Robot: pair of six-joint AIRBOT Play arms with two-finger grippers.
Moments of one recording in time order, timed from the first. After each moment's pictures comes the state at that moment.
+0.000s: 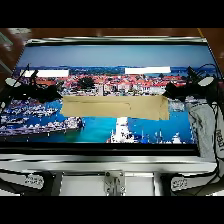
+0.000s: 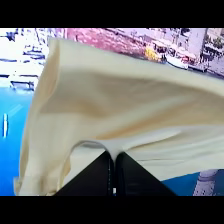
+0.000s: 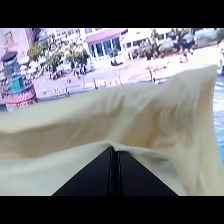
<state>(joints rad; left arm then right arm) 0.22 -1.65 1.31 0.84 -1.06 -1.30 -0.24 -1.64 1.34 -0.95 0.98 1.37</state>
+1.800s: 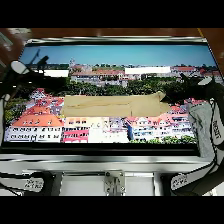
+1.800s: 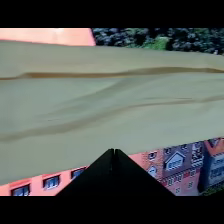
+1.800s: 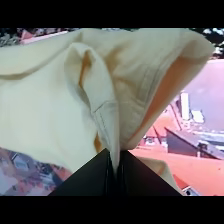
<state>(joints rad) -0.04 -1.58 1.49 0.99 -1.16 -1.47 -0.29 -1.75 1.44 -0.93 1.26 1.22</state>
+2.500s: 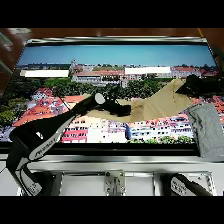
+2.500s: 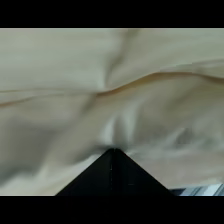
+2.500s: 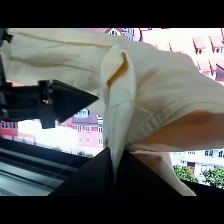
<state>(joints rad) -0.69 -1.91 1.49 0.62 -0.72 -1.44 -0.29 -1.18 1.44 -0.97 1.55 1.41</state>
